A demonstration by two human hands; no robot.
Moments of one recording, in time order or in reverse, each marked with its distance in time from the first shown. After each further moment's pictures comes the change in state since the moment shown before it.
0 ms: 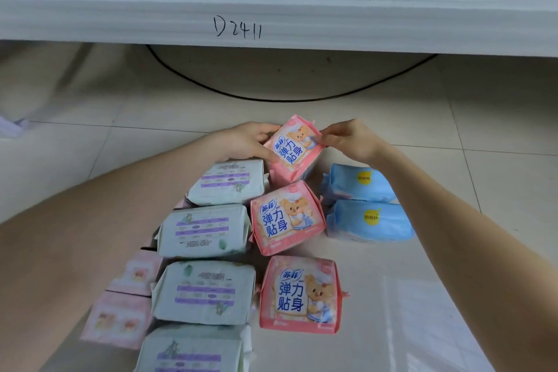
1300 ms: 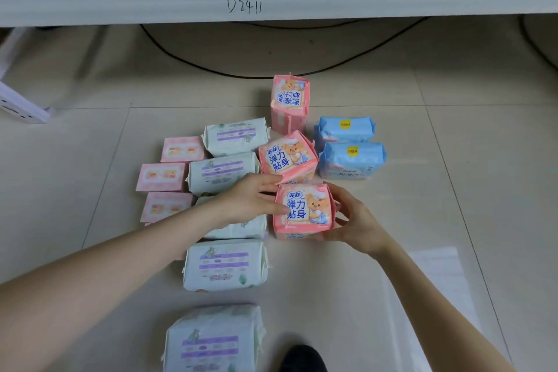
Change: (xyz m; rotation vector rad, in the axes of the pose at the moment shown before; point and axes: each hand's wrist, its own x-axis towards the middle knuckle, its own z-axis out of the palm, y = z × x) left_hand -0.172 -0.033 0.128 -0.224 0.007 -0.041; right_hand -0.241 0.032 0.116 0.389 0.008 0.070
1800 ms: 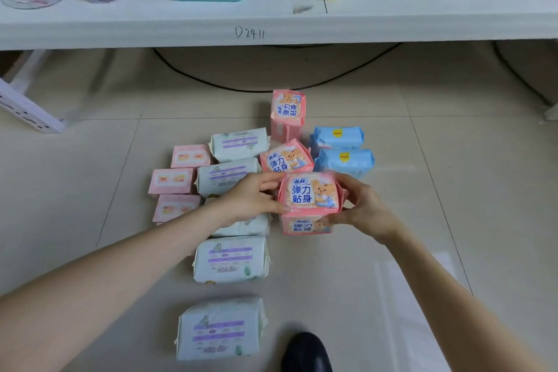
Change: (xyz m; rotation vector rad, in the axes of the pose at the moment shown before) left_hand -0.027 0.017 0.003 -0.055 0.010 0.104; right_hand -0.021 -0.045 -0.022 0.020 0.034 -0.106
